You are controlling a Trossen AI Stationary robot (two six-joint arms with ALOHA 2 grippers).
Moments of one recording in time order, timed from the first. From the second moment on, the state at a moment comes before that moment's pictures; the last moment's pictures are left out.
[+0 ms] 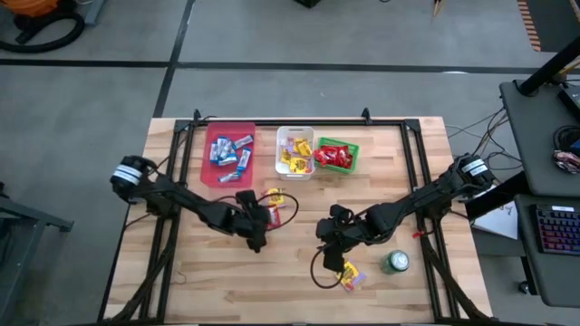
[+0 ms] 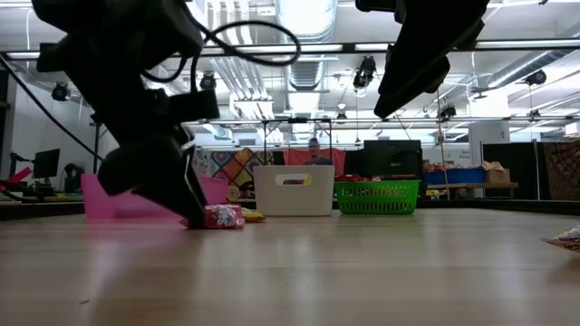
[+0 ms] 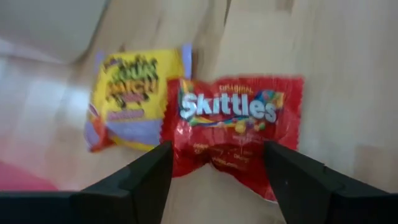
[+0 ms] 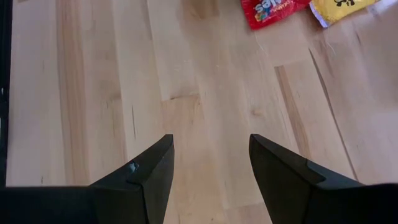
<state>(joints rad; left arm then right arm) -0.31 1.66 0.77 -0.22 -0.52 -0.37 0.40 1.65 1.16 -0.50 0.20 0.55</state>
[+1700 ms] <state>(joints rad) -0.49 1.51 0.75 -0.15 -0.49 -0.42 0.31 1.89 1.06 0.22 0.38 0.40</state>
